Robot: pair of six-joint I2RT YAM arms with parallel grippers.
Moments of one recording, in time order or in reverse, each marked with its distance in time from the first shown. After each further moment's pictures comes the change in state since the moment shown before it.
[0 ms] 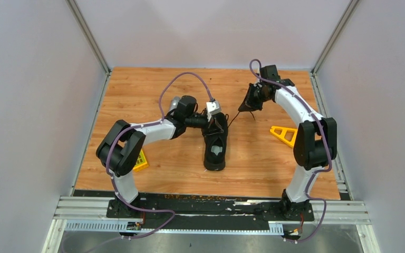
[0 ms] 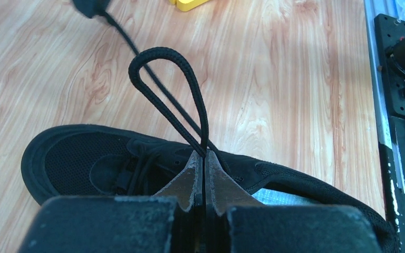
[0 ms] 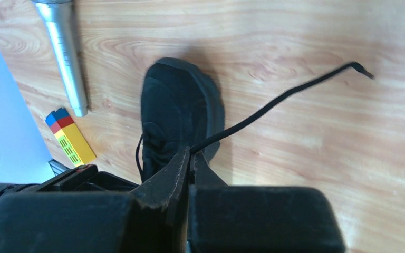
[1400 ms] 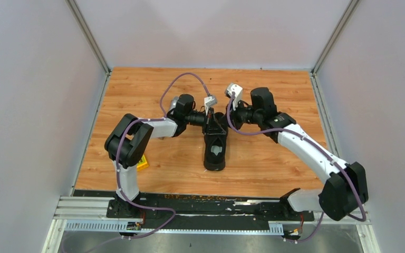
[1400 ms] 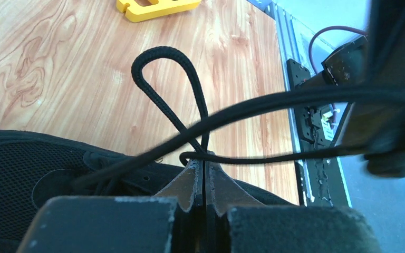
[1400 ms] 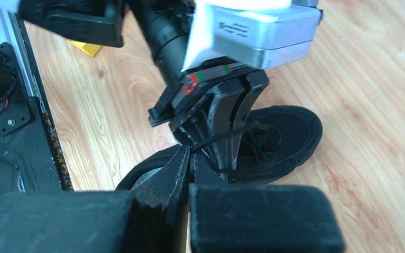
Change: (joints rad) left arm 0.050 0.129 0.033 0.217 0.249 -0.390; right arm 0.306 -0.486 -0.451 0.502 -0.171 -0.637
